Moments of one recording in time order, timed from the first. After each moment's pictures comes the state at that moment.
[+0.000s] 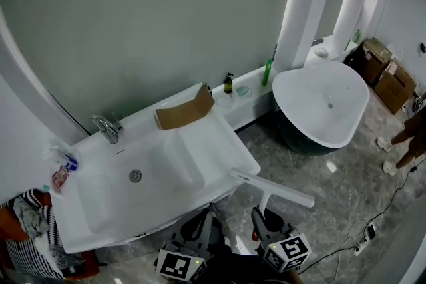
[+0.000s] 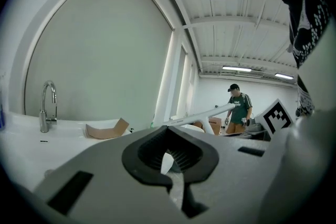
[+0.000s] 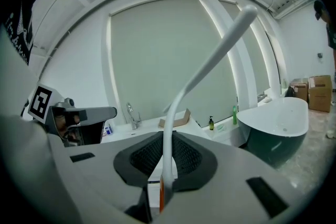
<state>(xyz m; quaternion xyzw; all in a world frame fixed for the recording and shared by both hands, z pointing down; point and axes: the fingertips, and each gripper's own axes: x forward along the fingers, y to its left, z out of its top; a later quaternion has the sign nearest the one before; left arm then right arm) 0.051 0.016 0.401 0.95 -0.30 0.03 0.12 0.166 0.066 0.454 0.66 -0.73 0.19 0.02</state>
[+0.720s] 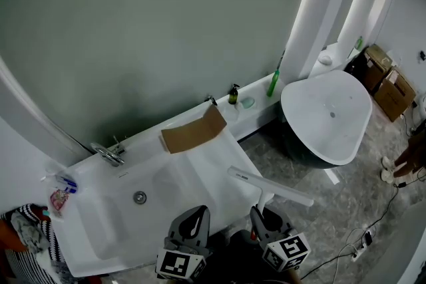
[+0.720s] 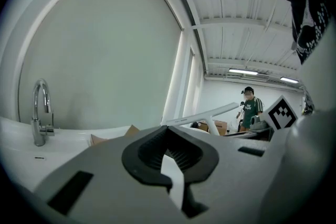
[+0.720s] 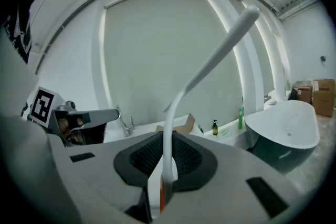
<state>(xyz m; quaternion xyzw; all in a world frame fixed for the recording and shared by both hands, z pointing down) 0.041 -0.119 0.406 0.94 -0.30 0.05 0.12 0.159 -0.064 0.441 0.66 -0.73 0.20 0.03</state>
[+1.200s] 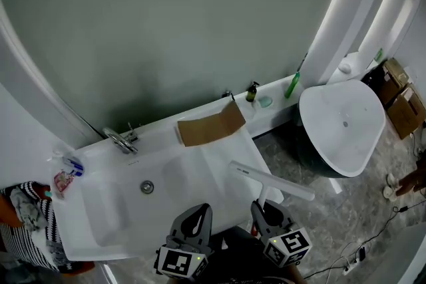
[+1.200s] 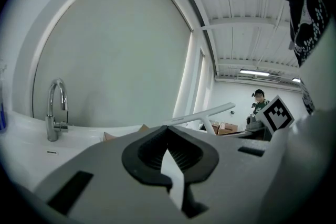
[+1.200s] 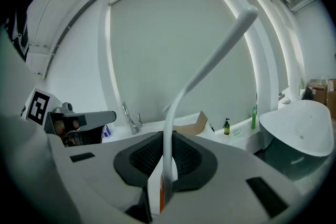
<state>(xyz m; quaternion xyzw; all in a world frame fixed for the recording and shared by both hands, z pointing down) 0.018 -0.131 0.413 0.92 -0.36 0.04 0.14 0.142 -0.100 0.446 0.61 -0.77 0.20 0.05</state>
